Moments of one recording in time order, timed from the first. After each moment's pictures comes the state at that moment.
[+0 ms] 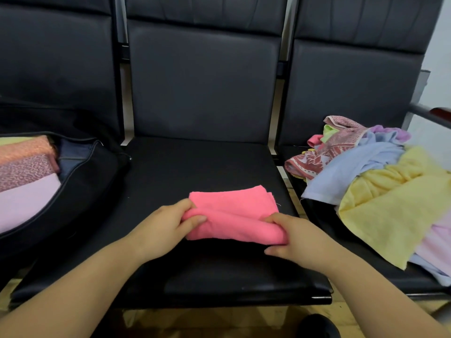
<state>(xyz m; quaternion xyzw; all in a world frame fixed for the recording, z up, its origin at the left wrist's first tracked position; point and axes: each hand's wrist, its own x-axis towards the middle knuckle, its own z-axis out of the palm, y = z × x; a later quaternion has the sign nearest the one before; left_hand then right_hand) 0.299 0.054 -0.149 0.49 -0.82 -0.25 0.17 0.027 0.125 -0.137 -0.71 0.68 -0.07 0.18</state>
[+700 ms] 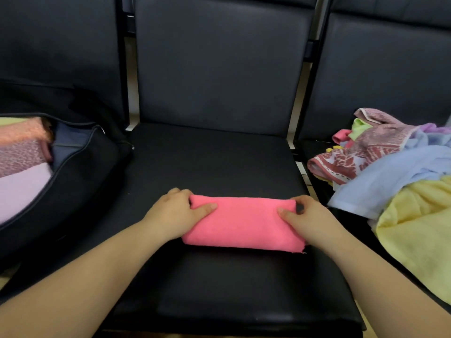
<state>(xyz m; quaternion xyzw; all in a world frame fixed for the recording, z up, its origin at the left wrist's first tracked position) 0.278 -0.002 -0.168 0.65 -0.72 -0.24 0.09 0.034 0.056 -0.144 -0.51 0.80 -0.19 0.26</state>
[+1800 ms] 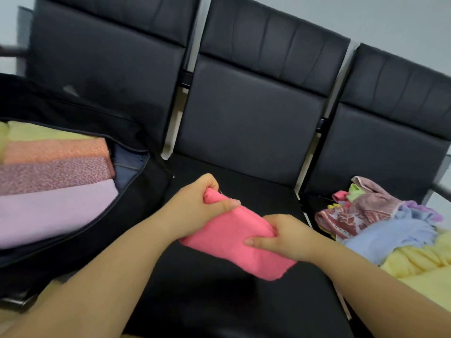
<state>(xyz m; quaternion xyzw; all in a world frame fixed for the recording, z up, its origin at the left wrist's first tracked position) 0.350 0.025 -0.084 0.47 -0.70 -0.37 0.39 0.127 0.043 -0.070 -0.76 0.62 -0.04 0.21</state>
